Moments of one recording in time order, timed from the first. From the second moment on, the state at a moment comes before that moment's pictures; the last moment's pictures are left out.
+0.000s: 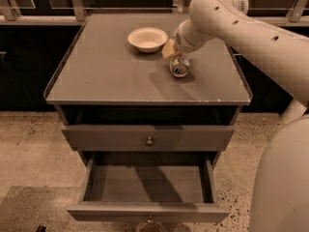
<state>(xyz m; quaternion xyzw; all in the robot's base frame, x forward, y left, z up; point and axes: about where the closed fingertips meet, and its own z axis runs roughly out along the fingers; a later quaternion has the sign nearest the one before) 0.773 -0.105 0.854 -0.18 0.92 0.07 0.36</state>
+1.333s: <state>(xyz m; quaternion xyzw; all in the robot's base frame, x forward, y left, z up) 0.650 -0.098 0.914 -0.19 0.88 0.22 0.38</state>
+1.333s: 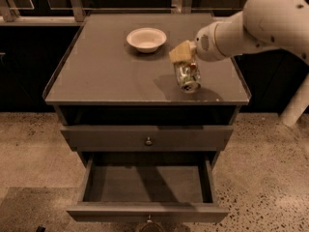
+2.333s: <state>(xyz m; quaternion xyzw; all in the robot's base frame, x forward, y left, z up) 0.512 -0.115 0.845 0.03 0.87 0.29 0.39</state>
